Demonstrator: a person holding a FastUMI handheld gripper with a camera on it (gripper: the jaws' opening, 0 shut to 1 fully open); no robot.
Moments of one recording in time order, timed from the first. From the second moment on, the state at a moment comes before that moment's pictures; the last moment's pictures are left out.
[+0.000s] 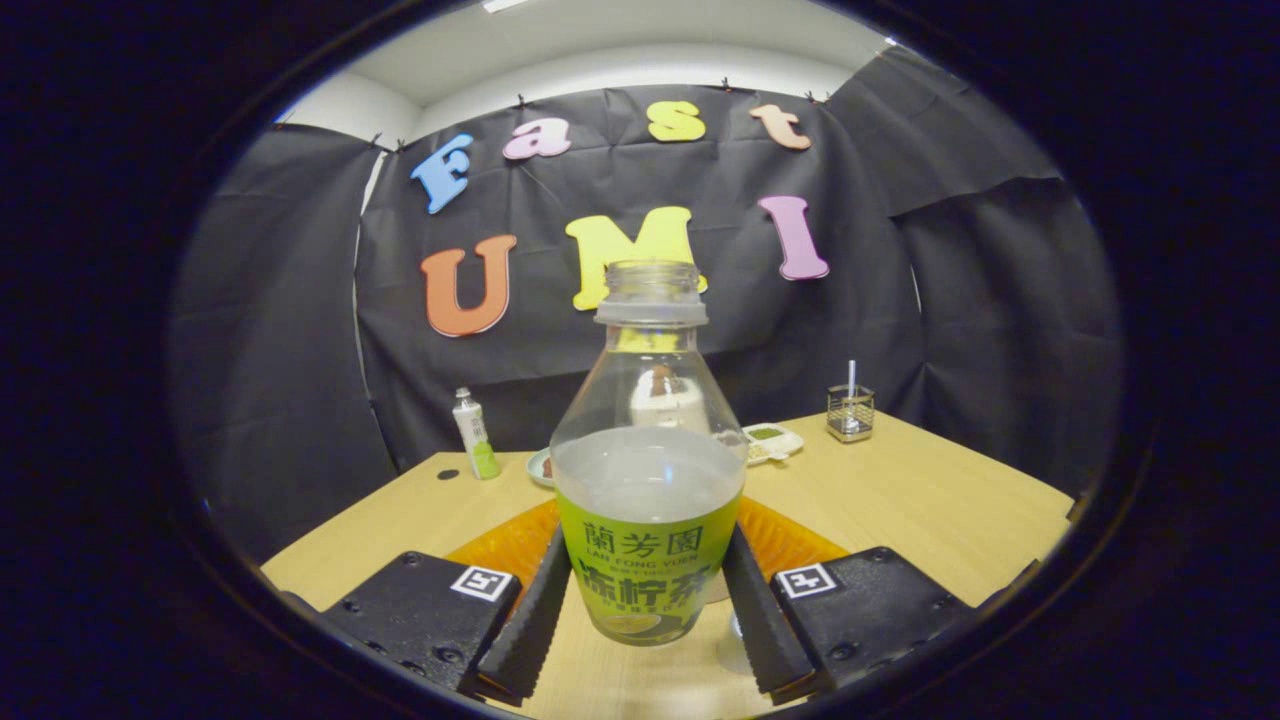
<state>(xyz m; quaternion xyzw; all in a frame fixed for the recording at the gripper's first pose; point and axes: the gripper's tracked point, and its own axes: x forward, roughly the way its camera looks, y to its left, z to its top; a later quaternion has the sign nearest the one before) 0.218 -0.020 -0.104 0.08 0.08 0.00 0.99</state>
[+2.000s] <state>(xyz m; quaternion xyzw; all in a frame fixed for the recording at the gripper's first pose) 0.329 -0.050 -0.160 0.02 0.14 -0.10 0.99</state>
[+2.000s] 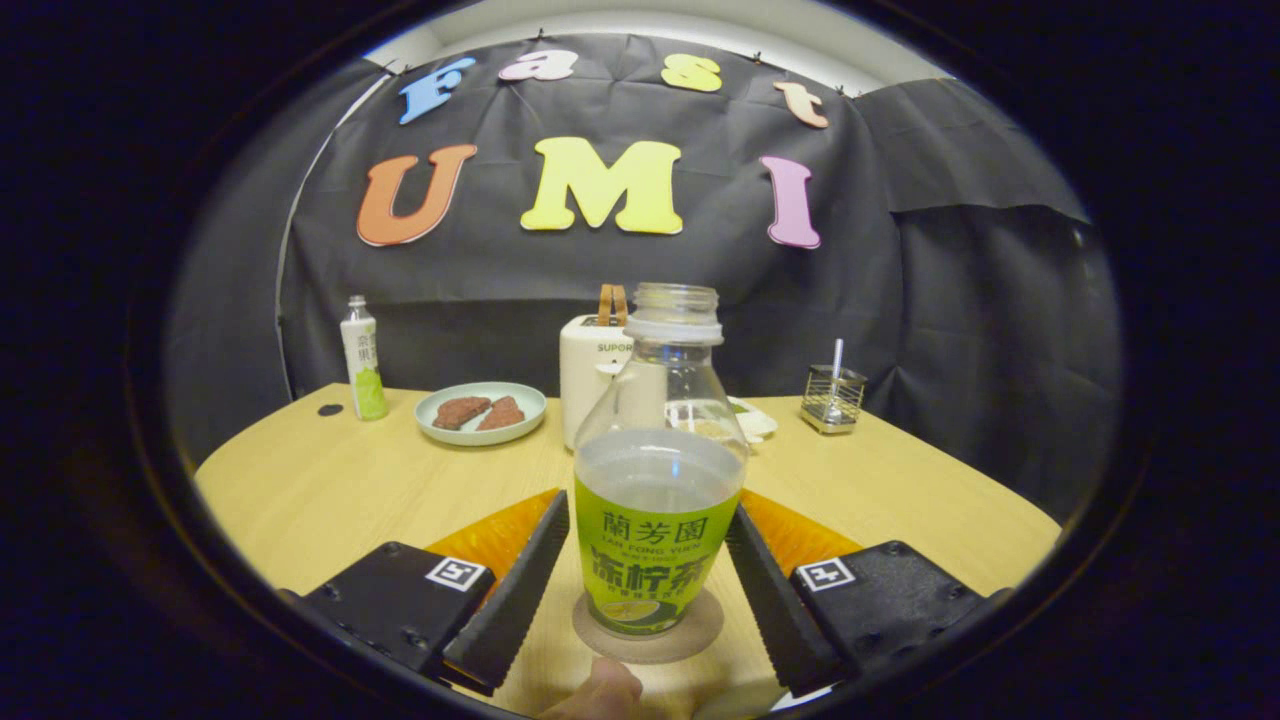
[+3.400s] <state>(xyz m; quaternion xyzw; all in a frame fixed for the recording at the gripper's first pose) 0.112 -0.056 -0.061 0.00 0.06 -0.10 0.99</state>
